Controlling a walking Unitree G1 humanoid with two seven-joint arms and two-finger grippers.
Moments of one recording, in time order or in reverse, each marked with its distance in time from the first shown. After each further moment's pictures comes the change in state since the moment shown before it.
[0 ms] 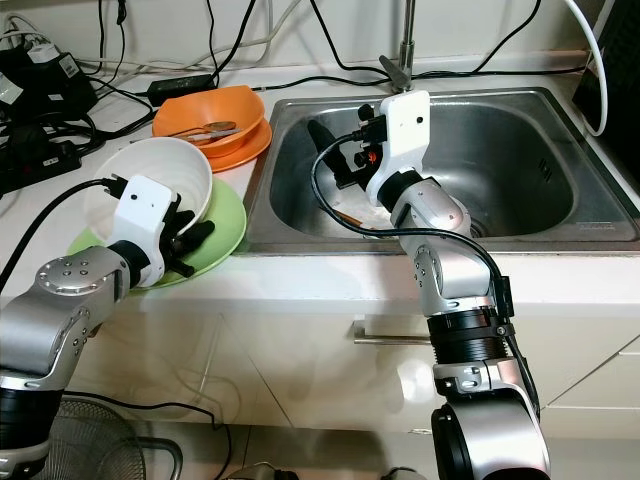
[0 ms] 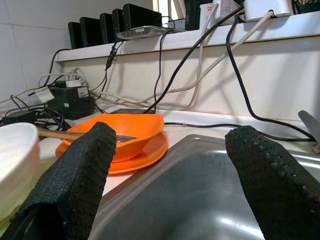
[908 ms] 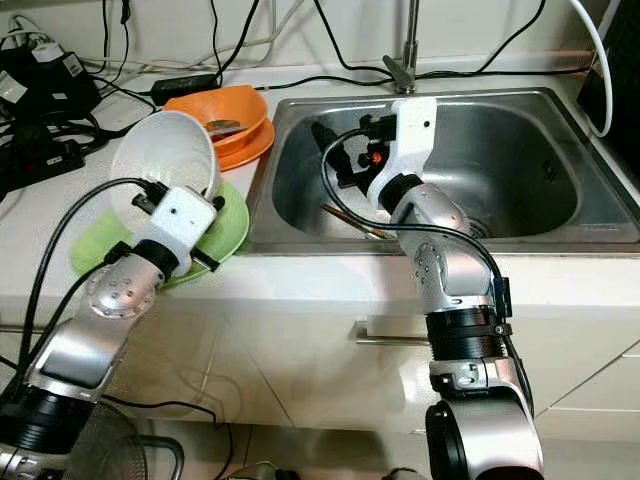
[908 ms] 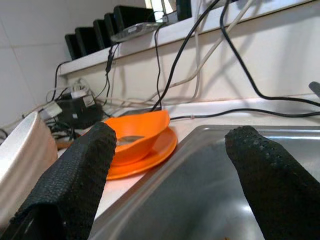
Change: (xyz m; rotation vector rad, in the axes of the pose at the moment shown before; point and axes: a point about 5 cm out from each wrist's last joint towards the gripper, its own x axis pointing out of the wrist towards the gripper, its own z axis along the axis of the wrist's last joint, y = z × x) left arm 0.020 -0.029 0.003 0.529 -0.295 0.147; right arm 0.001 -0.007 -0.002 0.172 0.010 -0.030
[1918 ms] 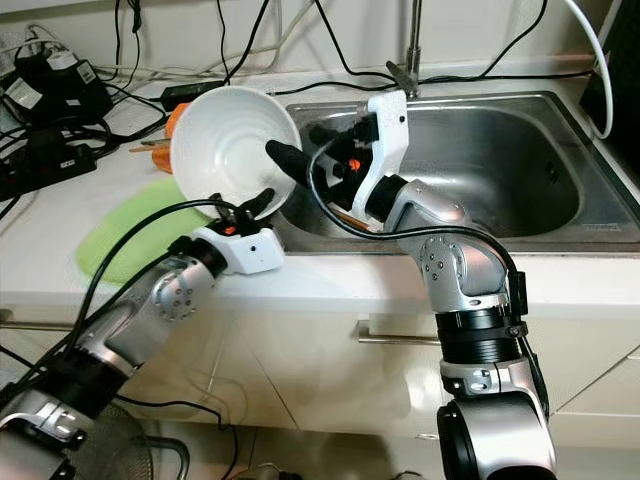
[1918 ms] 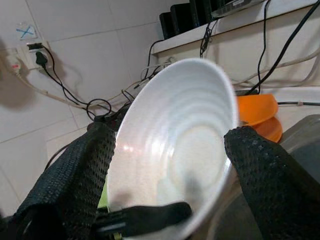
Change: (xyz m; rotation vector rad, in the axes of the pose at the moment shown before) left arm 0.032 -0.039 0.025 0.405 -0.259 -0.103; right arm -0.007 0.031 0.003 0.085 0.137 0.336
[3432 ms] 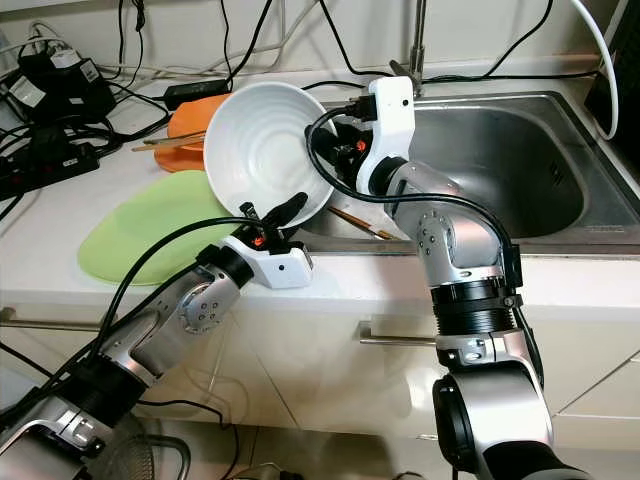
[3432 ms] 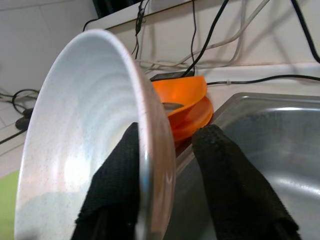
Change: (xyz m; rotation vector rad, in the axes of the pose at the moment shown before) left arm 0.002 -0.009 0.019 0.071 -0.093 0.026; right arm 0.010 -0.022 0.008 -0.045 0.090 -0.256
